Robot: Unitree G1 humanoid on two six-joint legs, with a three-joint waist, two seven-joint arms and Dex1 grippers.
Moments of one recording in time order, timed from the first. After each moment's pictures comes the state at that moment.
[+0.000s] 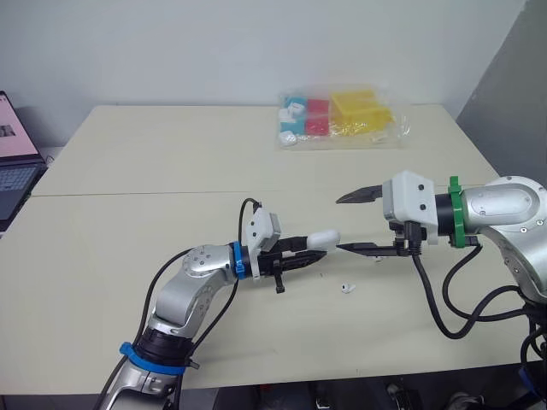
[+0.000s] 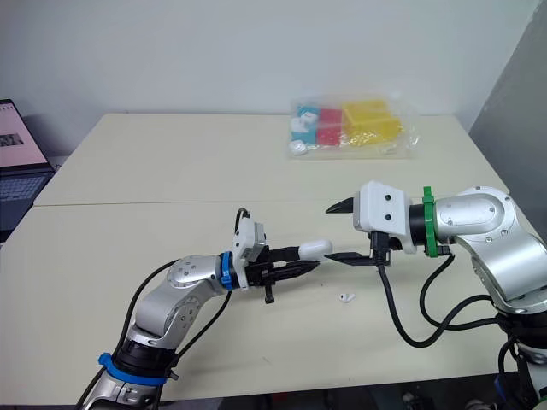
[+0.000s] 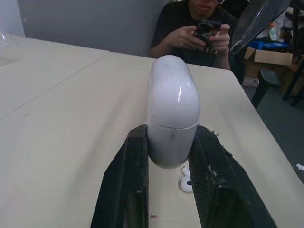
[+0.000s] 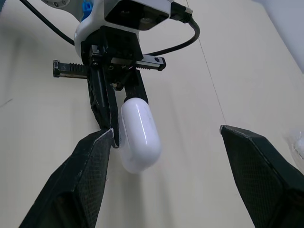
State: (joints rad) left arm -0.35 0.36 -0.19 -0.17 -0.42 0.35 -1.00; right arm -0.60 -0.89 0.15 -0.50 0.35 0.55 1.11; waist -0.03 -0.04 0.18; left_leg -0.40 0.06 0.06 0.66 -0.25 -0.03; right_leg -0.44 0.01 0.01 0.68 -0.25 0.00
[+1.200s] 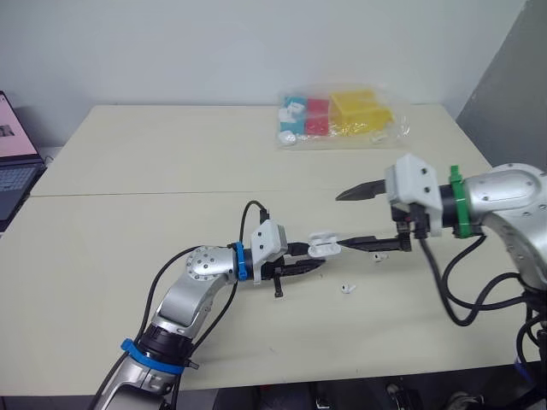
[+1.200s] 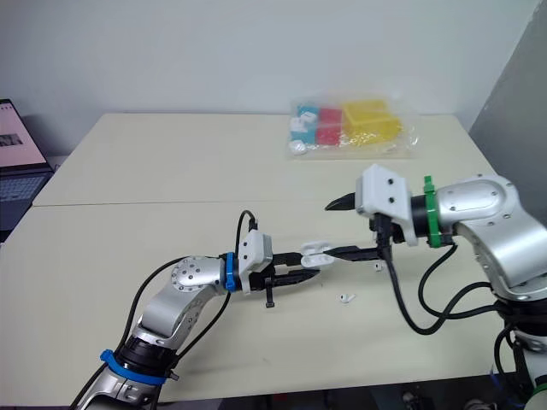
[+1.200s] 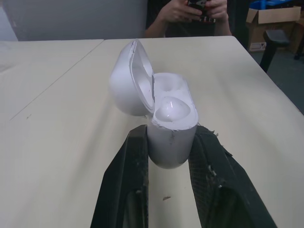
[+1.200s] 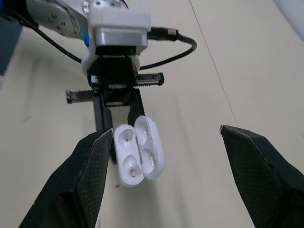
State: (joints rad) left arm -0.35 0.39 -0.25 -0.08 -0.29 0.17 -1.00; right arm -0.66 -0.92 0.06 -0.47 0.50 0.71 1.17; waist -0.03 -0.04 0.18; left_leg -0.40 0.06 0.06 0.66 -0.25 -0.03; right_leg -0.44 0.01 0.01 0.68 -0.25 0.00
